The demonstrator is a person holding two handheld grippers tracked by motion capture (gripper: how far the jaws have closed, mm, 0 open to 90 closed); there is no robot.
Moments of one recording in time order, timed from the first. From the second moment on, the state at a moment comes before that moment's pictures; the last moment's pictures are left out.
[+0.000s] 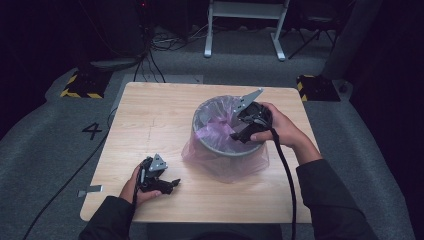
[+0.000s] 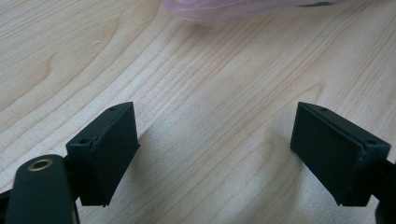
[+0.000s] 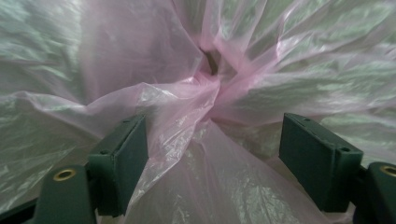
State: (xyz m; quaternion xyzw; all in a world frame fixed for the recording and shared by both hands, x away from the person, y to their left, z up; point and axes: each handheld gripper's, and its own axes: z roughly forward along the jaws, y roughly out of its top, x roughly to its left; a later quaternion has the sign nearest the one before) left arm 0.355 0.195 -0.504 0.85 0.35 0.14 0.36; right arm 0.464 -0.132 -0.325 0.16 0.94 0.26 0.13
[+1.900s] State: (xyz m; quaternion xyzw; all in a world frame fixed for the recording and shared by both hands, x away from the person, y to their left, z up) left arm 0.355 0.195 -0.504 0.85 0.35 0.14 0.36; right arm 0.459 -0.141 -0.328 0.16 0.94 0.28 0.12
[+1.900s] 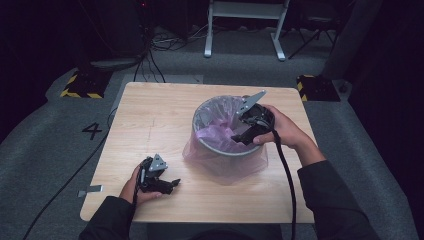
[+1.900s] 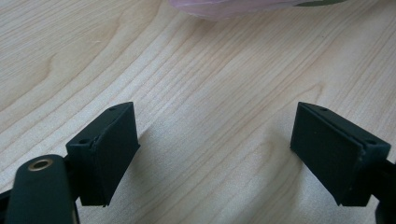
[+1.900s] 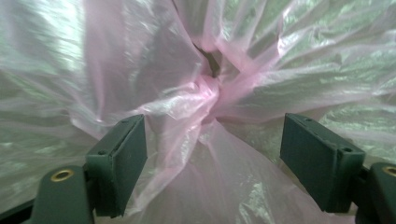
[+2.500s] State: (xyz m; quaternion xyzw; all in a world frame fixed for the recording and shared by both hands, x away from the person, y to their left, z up) left arm 0.355 0.195 -0.504 0.85 0.35 0.14 0.36; right arm 0.442 -0.162 -0.314 0.17 0.89 0.39 0.18
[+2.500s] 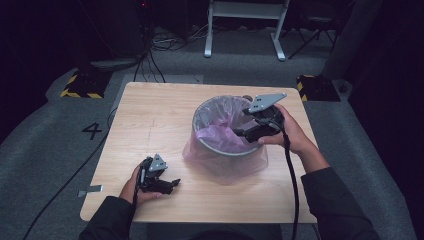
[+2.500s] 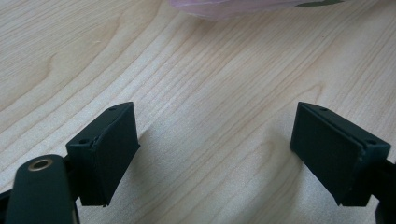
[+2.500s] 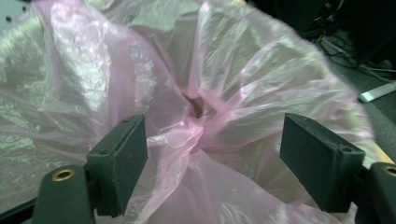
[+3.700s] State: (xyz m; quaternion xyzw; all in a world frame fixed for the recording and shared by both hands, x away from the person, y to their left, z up) left arm 0.355 0.194 -0.504 0.85 0.35 0.14 0.36; right arm 0.392 -0.226 -0.302 0.19 0.87 0.38 0.24
